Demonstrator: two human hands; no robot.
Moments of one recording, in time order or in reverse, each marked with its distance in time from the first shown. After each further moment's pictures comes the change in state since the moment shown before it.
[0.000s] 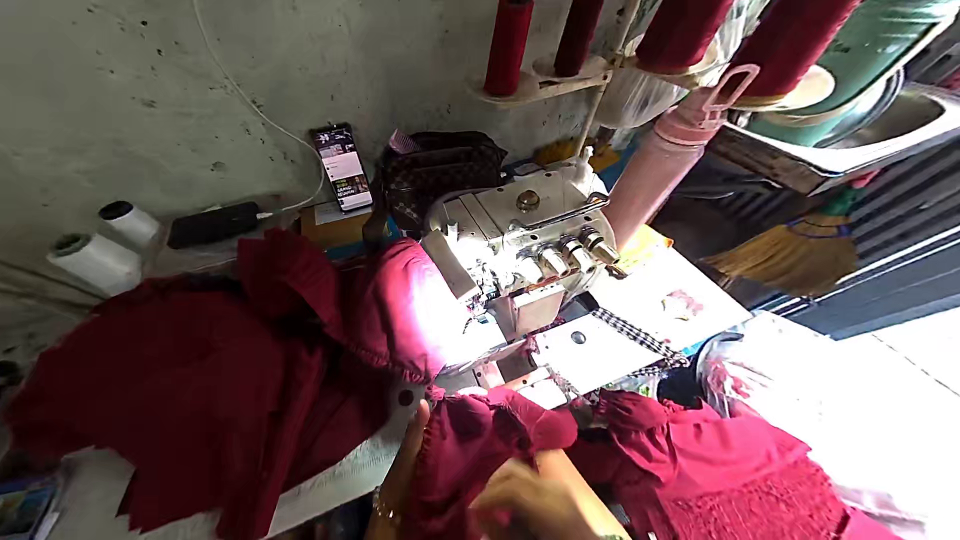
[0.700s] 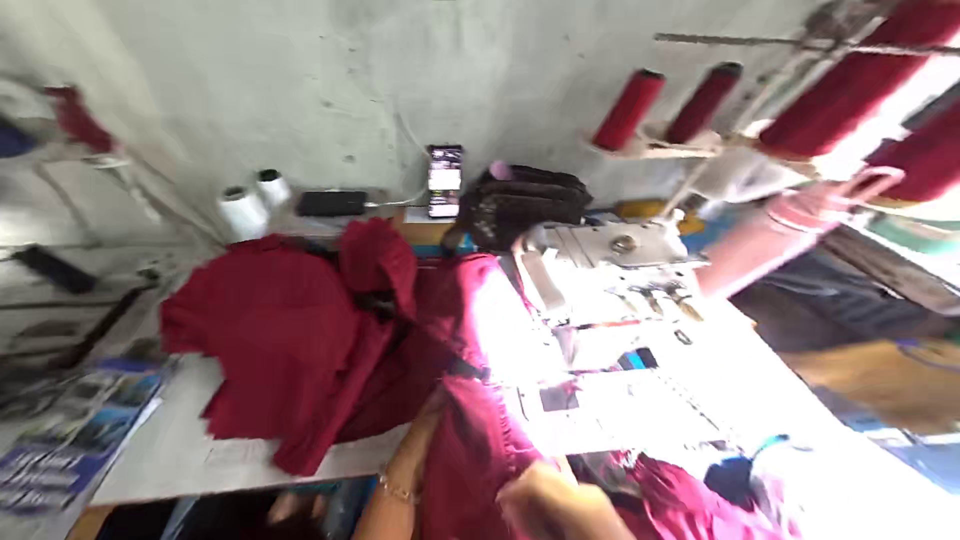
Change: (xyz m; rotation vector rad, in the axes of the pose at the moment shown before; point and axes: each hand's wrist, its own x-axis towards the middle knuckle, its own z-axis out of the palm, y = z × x) left_hand -0.010 0.056 0.006 0.293 0.396 -0.227; right_hand 0.028 -0.021 -0.022 -0.203 -0.354 0.047
